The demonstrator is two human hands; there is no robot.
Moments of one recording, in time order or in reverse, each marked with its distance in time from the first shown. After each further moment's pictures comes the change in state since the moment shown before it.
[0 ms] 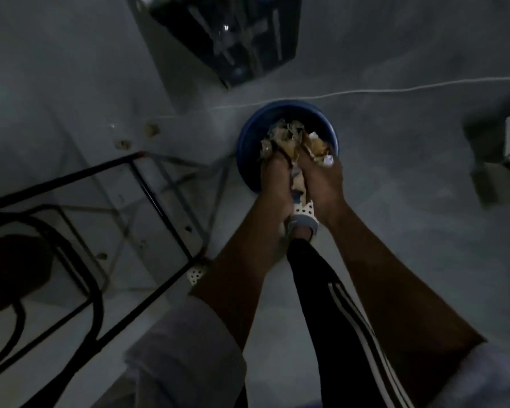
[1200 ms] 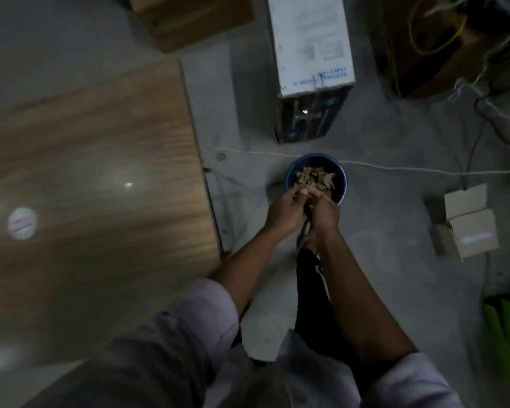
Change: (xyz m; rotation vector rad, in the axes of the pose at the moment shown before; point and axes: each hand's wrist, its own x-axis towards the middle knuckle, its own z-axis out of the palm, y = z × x) left_hand -0.306 0.018 -0.171 0.679 -0.016 0.589; right_hand -0.303 -0.070 0.056 0.121 -0.018 0.073
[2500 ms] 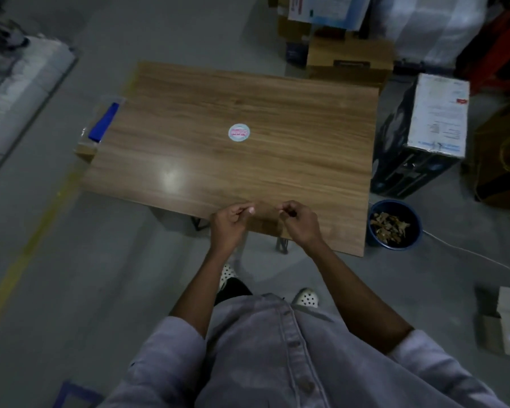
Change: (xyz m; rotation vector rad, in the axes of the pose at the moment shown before) left_hand -0.374 -0.314 -0.281 -0.419 0.774 0.295; right_hand -0.357 0.247 0.122 -1.069 -0.654 -0.677
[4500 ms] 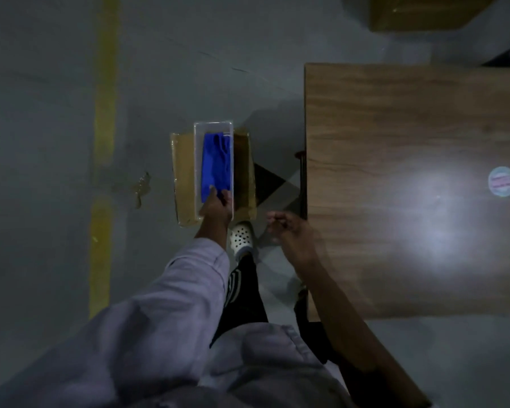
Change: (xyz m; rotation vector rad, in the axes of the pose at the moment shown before) left_hand 0.657 -0.322 -0.517 -0.935 0.334 -1.235; right_hand 0.341 -0.371 0.670 0.303 0.198 0.416
